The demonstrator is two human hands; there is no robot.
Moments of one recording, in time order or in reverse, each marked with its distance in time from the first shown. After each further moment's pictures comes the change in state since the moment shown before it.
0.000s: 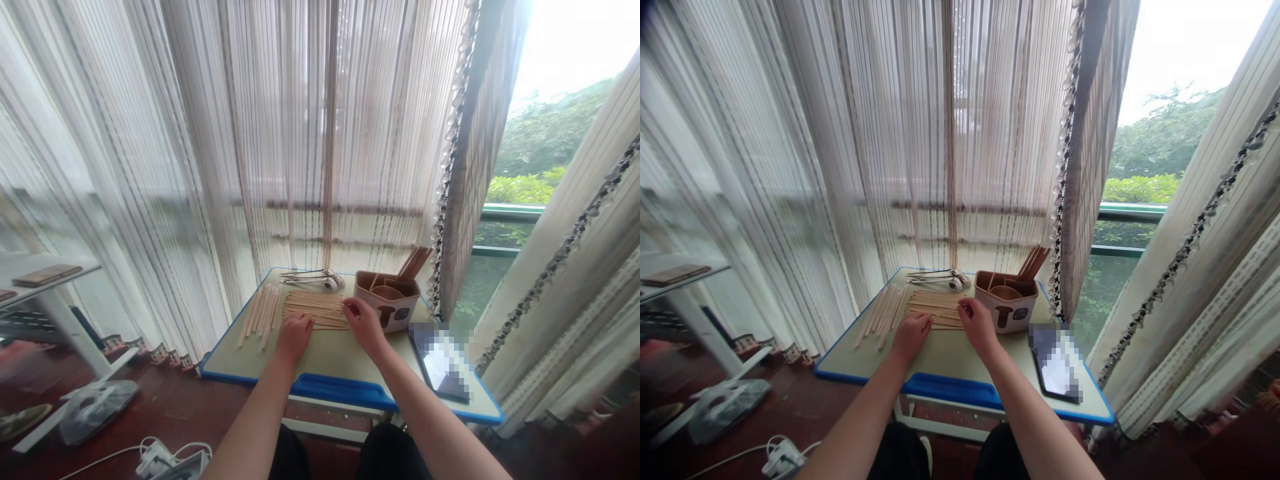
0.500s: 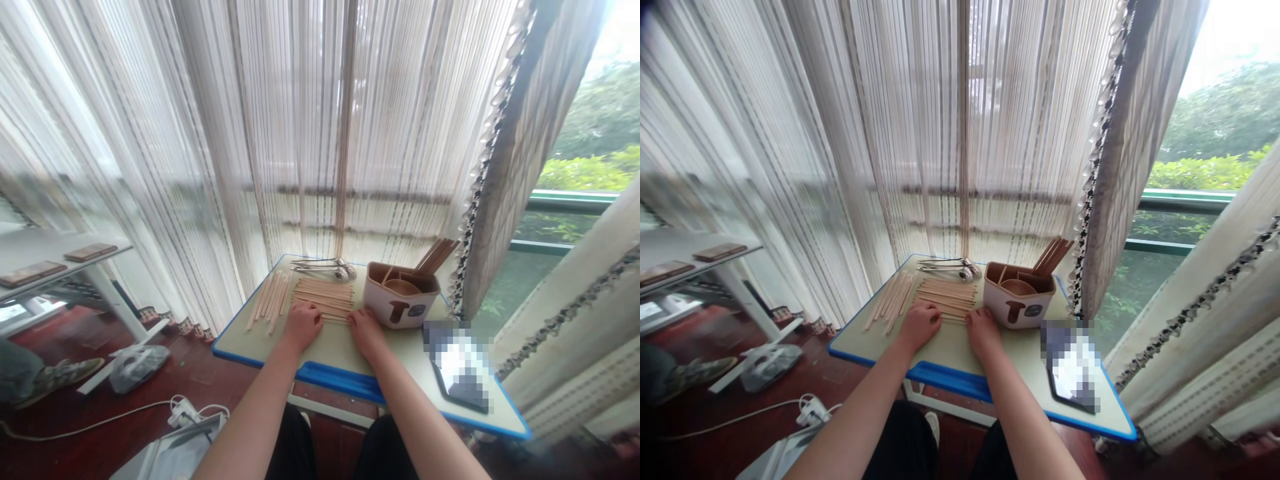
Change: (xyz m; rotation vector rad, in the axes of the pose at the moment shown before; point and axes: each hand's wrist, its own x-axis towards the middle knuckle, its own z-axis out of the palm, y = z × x) left_hand 0.000 0.008 -0.006 0.028 -0.153 -0.073; right_hand -0.021 0.056 0.026 -0.596 -0.325 0.046
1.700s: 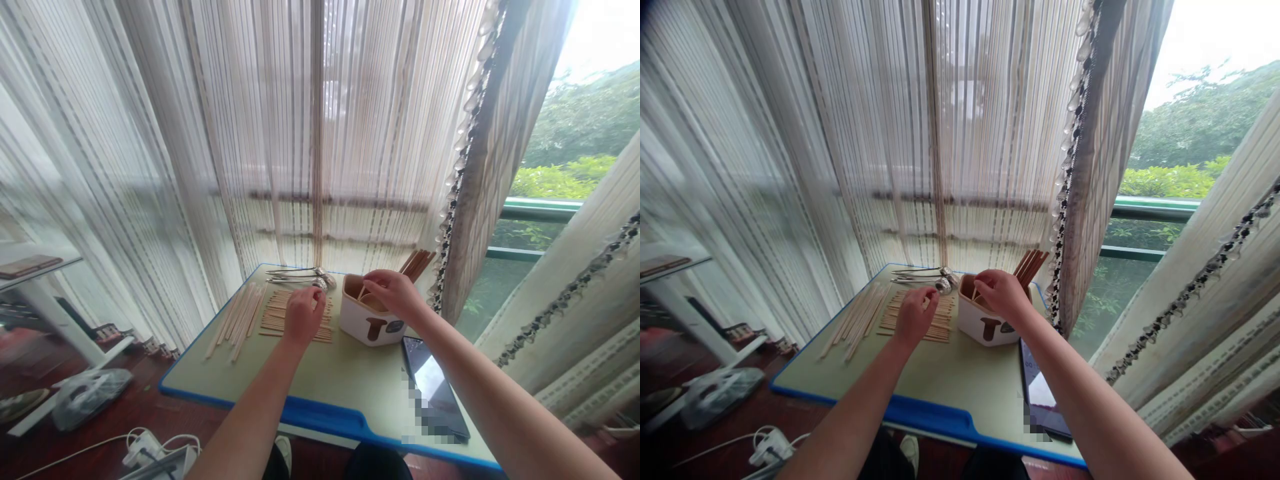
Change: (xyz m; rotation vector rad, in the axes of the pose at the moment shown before) left_hand 0.074 0.077 -0.020 -0.253 0.375 -0.028; right_hand 0.050 0.009 -0.195 0.245 0.149 -0.032
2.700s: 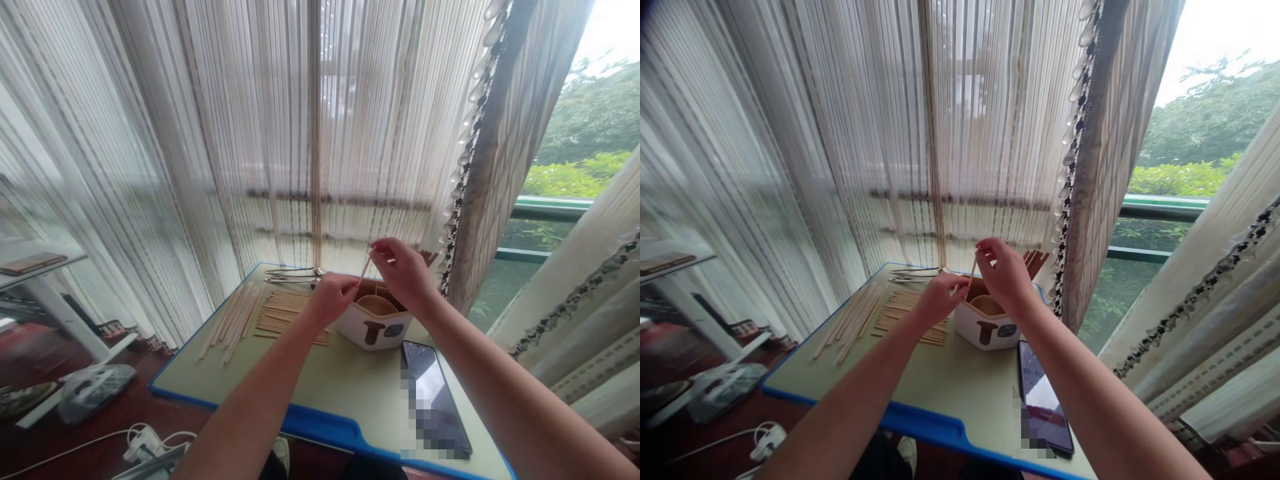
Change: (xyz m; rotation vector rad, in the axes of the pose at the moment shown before) left_hand 0.050 0.057 0.010 -0.326 -0.231 0.248; right_hand 0.025 -0.015 -0.020 0.083 0.265 -0.159
